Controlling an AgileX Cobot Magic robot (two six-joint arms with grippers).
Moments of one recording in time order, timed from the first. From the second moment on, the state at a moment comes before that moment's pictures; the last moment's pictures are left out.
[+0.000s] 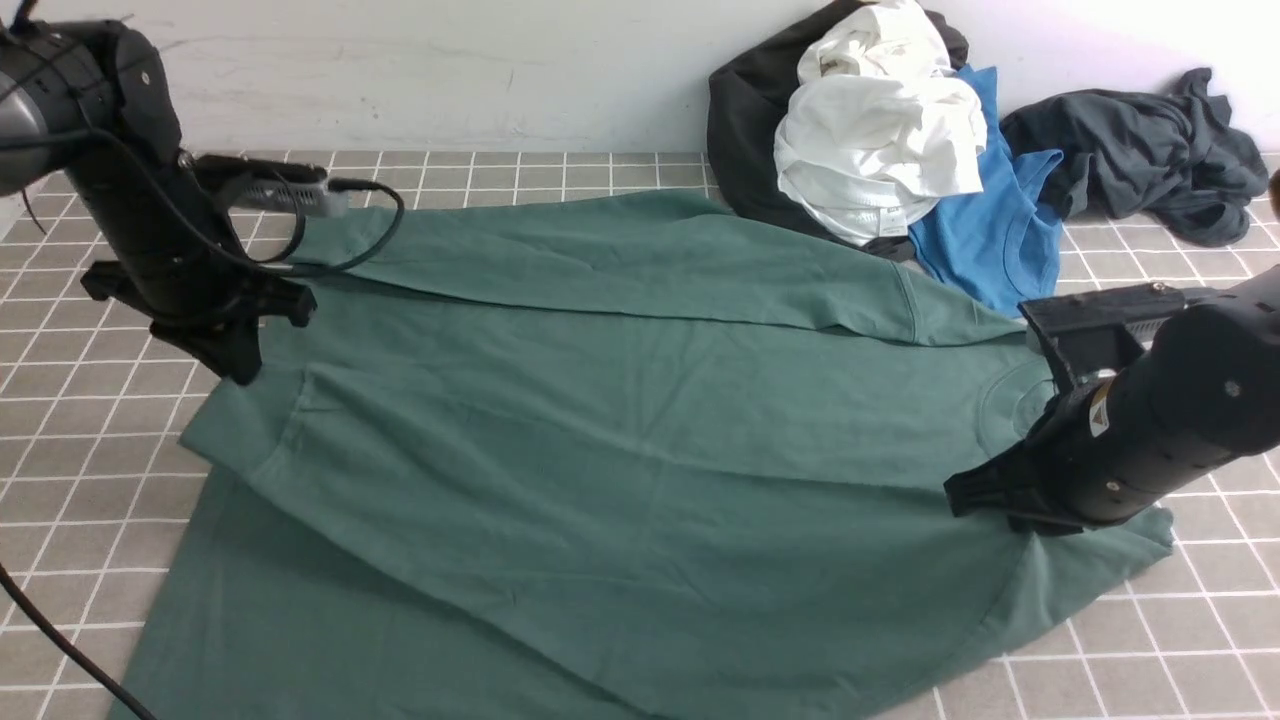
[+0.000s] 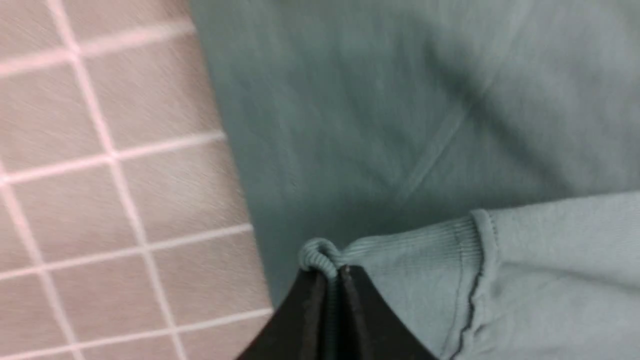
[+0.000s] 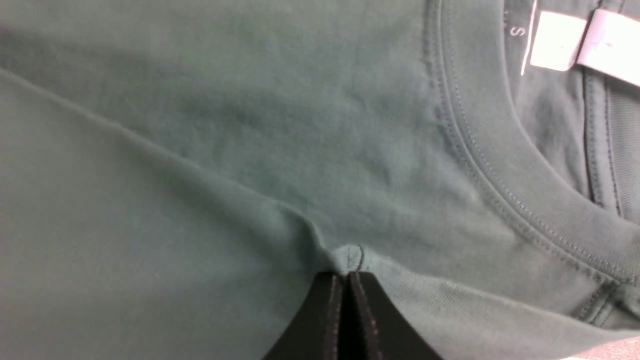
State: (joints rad) right arm 0.32 1.62 -0.95 -0.13 0.68 0.23; left arm 0.05 2.10 -1.77 -0.08 1.16 0.22
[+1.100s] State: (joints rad) right arm 0.32 1.62 -0.95 -0.12 0.72 0.23; left arm 0.13 2.59 -2.35 -0.43 0.86 0.00
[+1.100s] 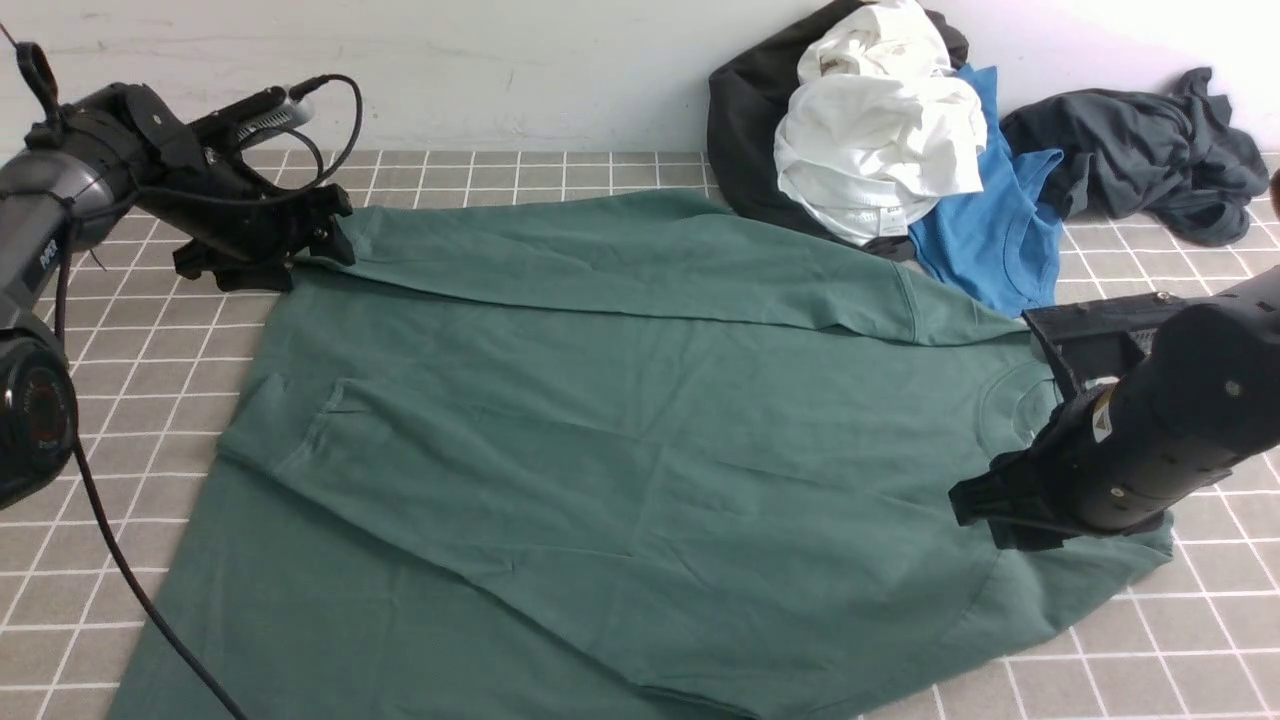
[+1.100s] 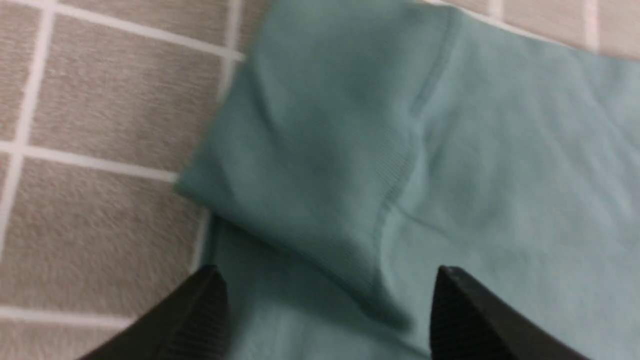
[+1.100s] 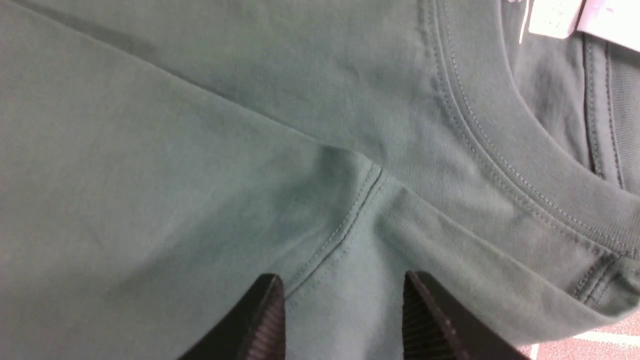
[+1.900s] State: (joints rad) right arm 0.32 1.55 -0.95 -0.23 0.79 0.23; left arm 0.13 2.48 -2.37 -0.32 1.08 0.00
